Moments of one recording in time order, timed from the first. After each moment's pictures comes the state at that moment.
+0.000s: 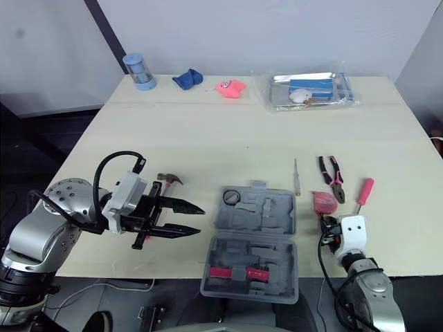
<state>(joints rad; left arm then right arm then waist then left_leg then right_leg) -0.19 0.87 0.05 -0.40 -0.61 0.34 -1.40 0.26 -0.25 -0.10 -0.17 0.18 0.20 0.32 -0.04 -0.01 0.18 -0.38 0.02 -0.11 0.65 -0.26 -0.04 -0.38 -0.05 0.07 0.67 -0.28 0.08</state>
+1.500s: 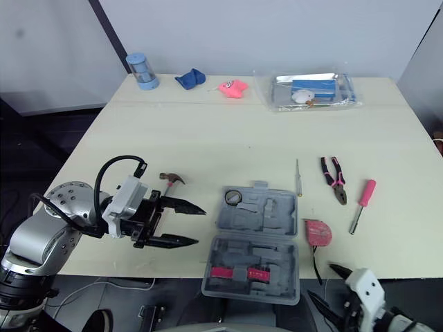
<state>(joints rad) -0.16 0.89 0.04 -0.41 -0.62 0.34 -1.42 0.67 -0.60 -0.14 -0.17 0.33 -0.11 0.87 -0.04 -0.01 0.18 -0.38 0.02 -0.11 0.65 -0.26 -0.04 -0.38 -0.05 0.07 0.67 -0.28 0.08</state>
